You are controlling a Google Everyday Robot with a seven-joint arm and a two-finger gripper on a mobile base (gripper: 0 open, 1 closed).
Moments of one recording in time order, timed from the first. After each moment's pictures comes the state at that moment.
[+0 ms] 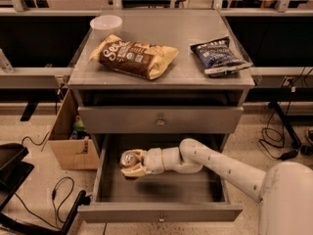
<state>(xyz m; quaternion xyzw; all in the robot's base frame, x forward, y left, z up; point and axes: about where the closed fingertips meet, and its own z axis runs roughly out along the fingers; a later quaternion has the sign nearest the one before) 0.568 0.107 0.497 -0.57 0.52 0.44 0.46</state>
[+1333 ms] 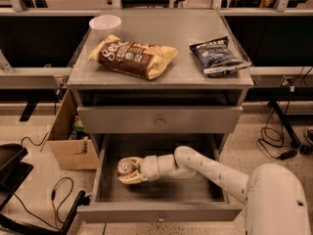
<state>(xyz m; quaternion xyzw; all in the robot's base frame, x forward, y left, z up) 0.562 0.126 0.448 -0.58 0.49 0.45 0.47</state>
